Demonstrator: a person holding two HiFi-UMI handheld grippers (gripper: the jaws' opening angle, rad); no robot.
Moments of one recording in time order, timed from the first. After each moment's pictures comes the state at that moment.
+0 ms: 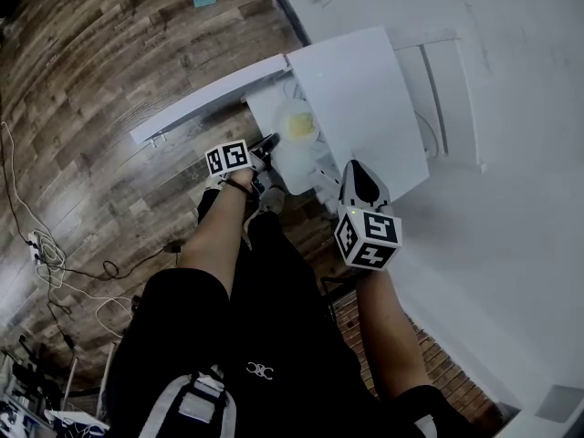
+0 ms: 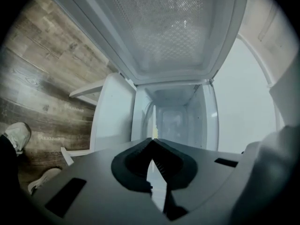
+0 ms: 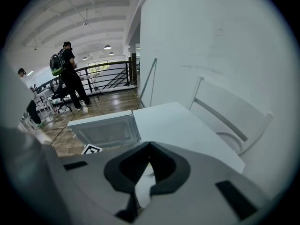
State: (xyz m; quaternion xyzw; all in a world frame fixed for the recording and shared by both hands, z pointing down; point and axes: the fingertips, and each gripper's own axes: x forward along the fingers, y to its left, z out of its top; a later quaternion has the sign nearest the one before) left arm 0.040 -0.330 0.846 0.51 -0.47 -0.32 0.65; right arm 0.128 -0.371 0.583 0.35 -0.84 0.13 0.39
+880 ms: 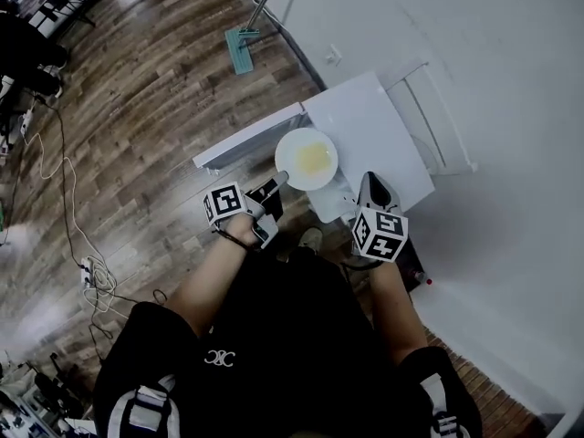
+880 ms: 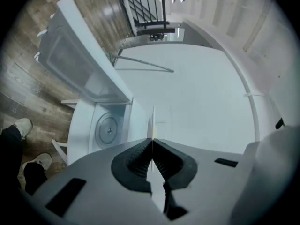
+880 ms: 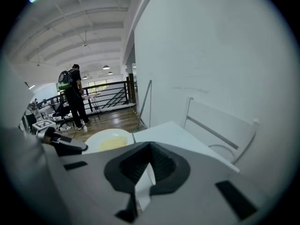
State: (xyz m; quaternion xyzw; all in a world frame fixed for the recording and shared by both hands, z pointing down) left arm -0.011 -0.254 0.583 0.51 -0.46 -0.38 0.61; right arm 0.142 -0.370 0.504 0.38 -0.87 0.13 0.29
